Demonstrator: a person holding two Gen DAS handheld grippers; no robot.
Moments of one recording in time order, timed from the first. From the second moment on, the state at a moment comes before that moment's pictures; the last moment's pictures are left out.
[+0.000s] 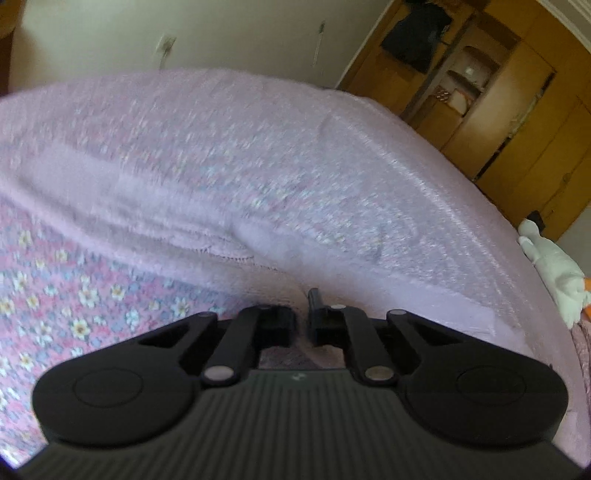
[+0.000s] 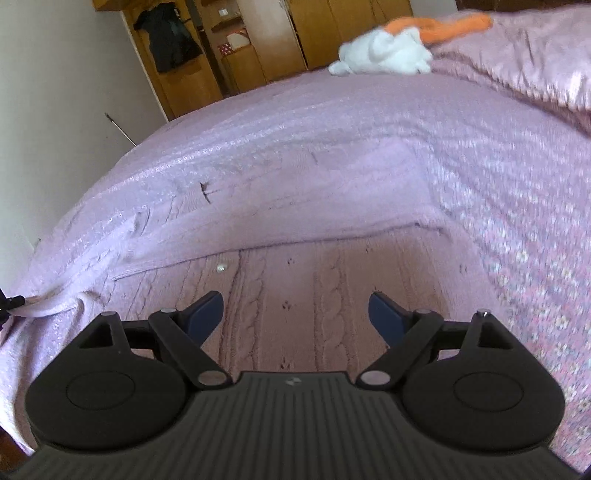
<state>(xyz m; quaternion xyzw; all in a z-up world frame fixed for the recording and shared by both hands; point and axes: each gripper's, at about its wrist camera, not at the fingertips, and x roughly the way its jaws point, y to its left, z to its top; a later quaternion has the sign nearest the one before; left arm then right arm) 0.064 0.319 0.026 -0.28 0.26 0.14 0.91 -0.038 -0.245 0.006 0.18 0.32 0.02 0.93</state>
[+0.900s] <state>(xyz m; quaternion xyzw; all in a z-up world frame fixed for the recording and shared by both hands) 0.110 0.081 0.107 -0.20 0.21 -0.07 0.95 -0.058 -0.294 -0.012 0.24 0.30 0.01 0.92</state>
